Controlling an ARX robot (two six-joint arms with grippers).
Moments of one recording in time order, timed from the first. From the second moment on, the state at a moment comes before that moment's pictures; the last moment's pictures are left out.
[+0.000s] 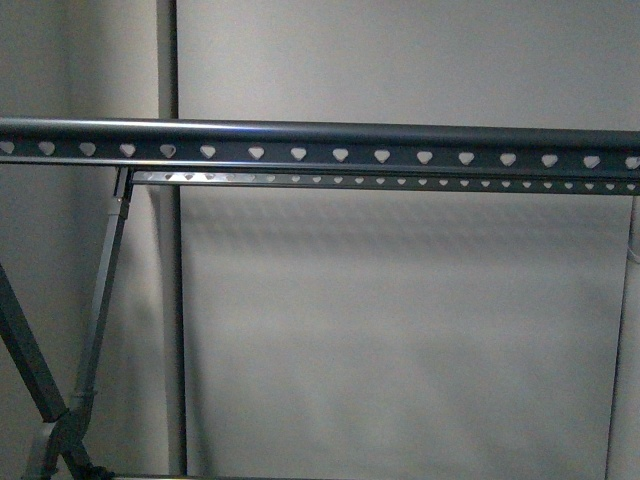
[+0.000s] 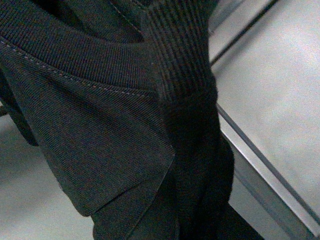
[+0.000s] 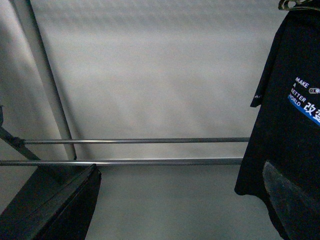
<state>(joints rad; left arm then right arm) 0.33 1.30 0.73 0.11 -0.13 -0.51 0.00 0.00 0.01 0.00 0.00 0.00</state>
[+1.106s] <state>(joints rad) -0.03 1.27 0.97 -0.23 0.79 1.57 0.00 0.00 0.01 0.00 0.00 0.00</state>
